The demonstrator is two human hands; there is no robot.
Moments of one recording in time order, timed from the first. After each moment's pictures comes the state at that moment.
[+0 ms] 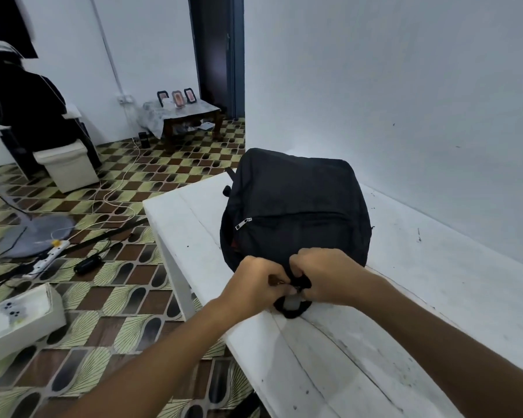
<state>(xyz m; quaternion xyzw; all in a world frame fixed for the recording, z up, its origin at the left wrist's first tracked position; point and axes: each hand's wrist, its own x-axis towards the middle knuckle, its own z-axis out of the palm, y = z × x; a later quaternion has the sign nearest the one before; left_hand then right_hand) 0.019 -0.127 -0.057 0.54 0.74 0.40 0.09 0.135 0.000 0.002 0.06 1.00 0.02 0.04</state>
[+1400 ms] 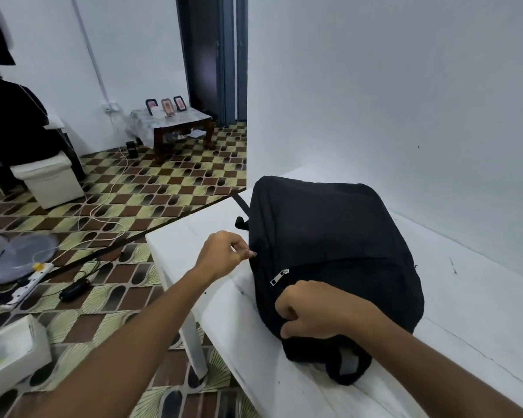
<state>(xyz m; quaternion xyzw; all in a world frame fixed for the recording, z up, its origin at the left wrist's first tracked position) -0.180 -0.100 -0.050 0.41 0.82 0.38 0.11 0.035 -0.027 0.016 0.07 0.98 -0.11 0.16</state>
